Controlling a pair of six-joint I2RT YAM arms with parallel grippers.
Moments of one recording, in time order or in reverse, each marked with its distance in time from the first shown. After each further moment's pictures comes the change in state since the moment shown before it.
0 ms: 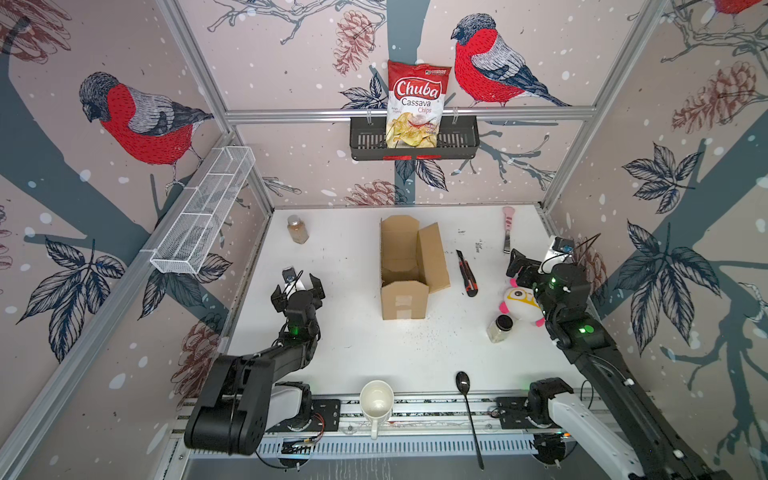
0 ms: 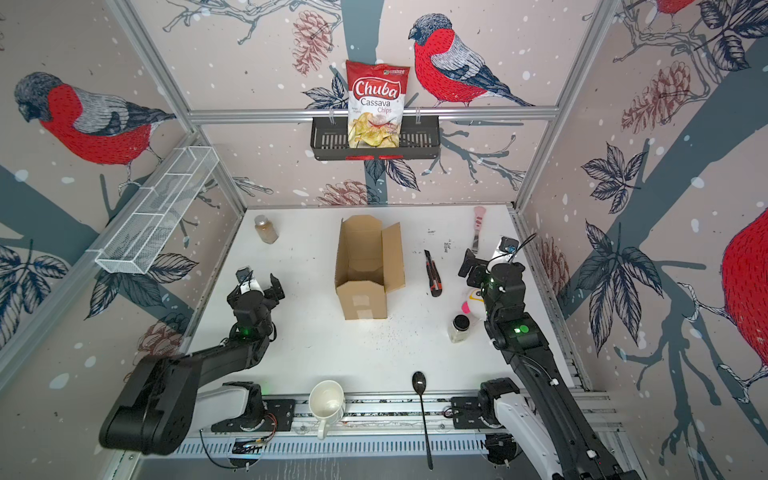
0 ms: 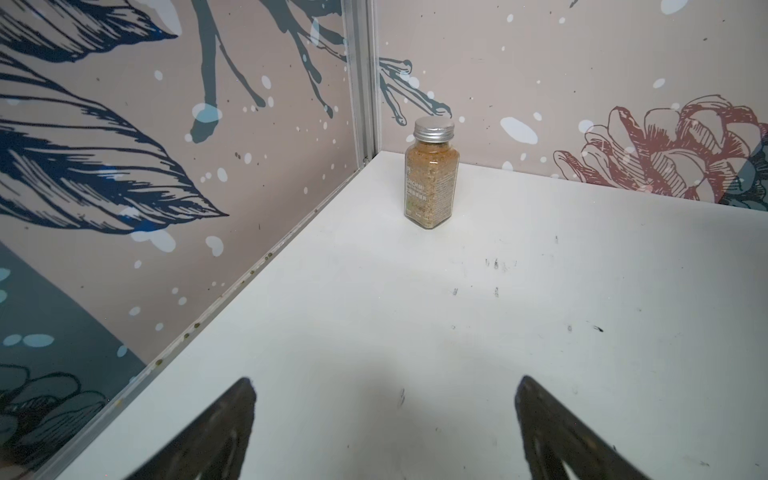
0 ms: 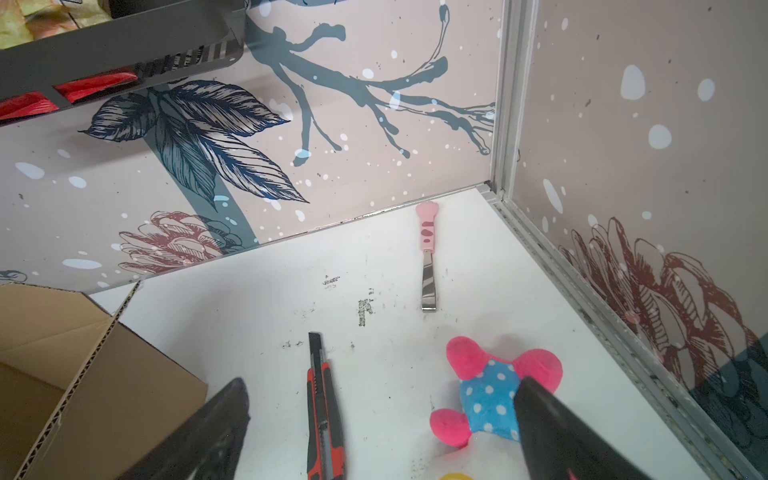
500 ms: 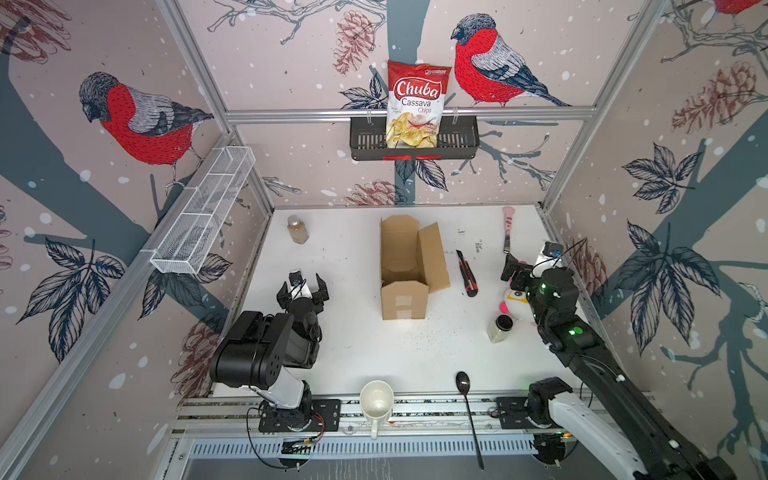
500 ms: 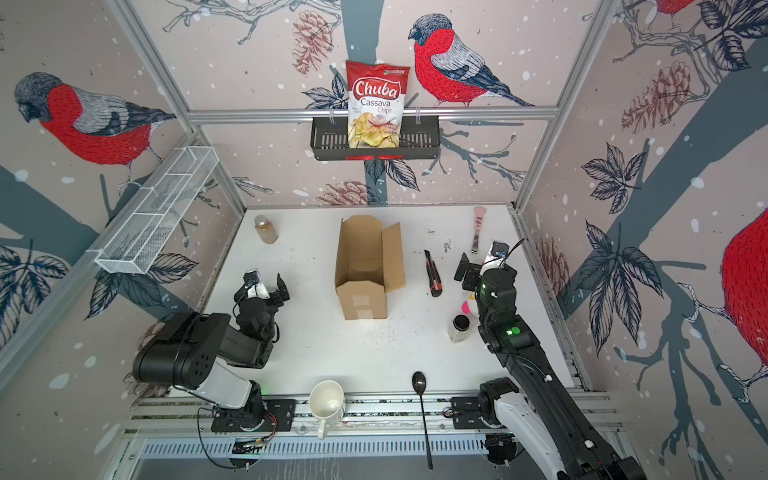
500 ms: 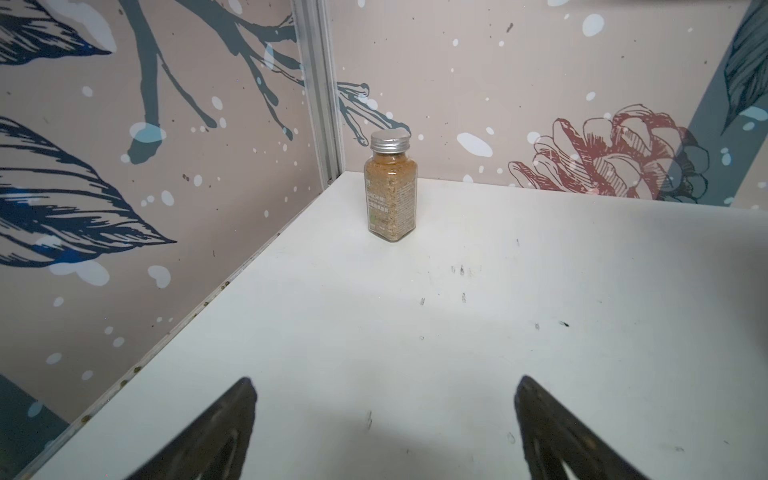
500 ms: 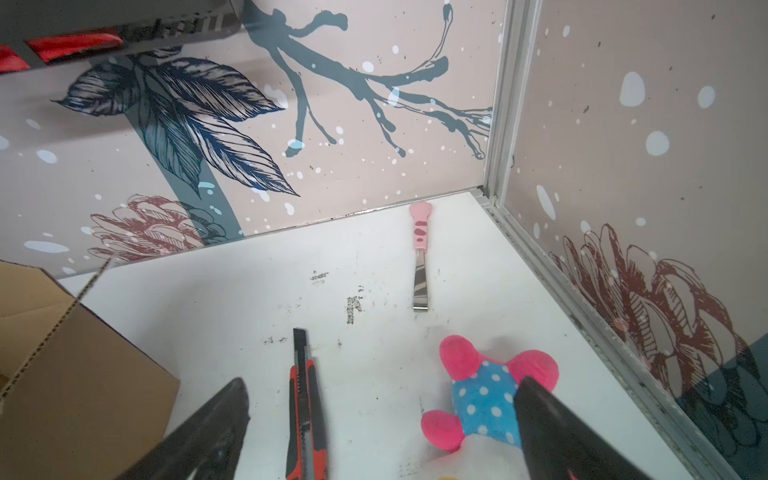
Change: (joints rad) left arm 0.019 0.273 -0.060 0.445 0.127 0.069; right arm 0.052 0.026 -0.092 0.121 0.090 -0.066
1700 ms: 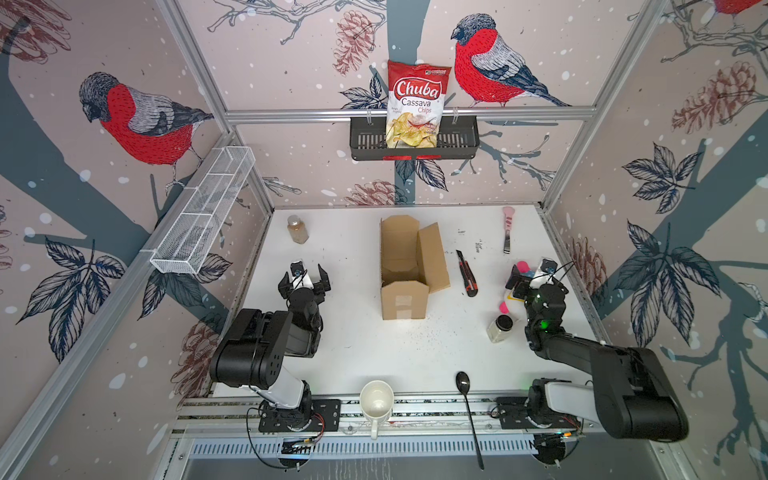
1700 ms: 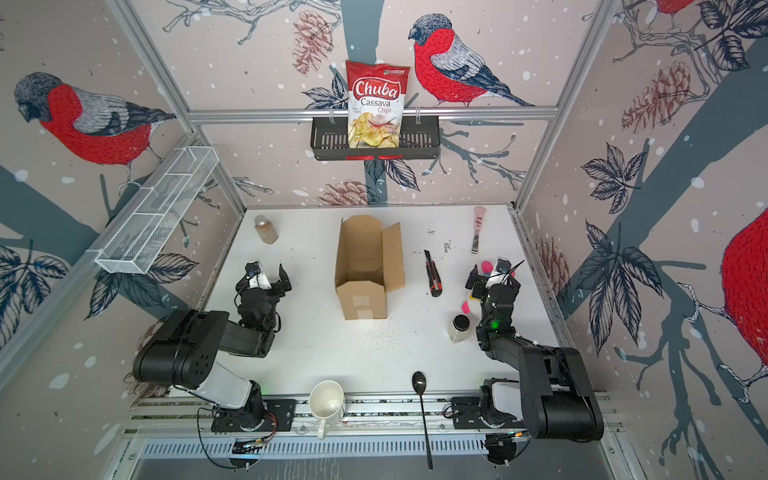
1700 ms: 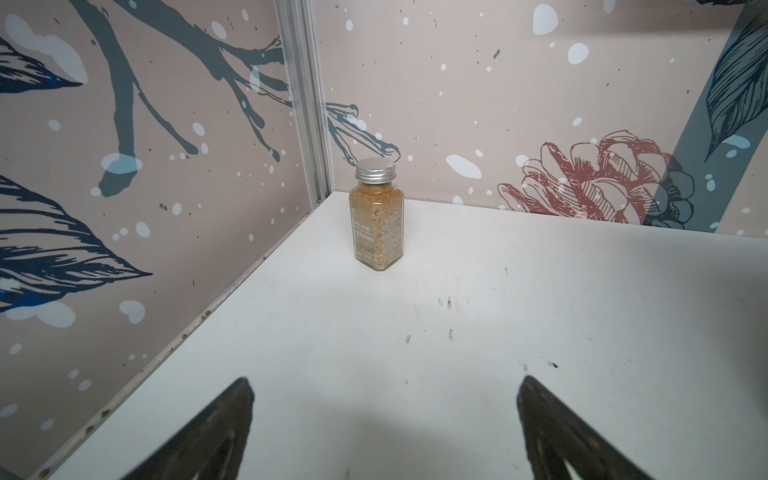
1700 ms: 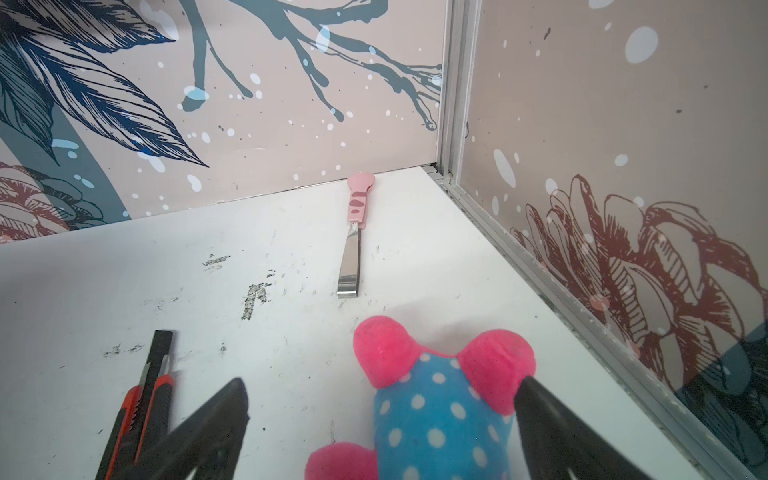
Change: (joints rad) left arm 0.002 0.004 0.100 -0.077 -0.002 0.004; right arm -0.283 0.531 -0.344 0.933 -0.169 -0.111
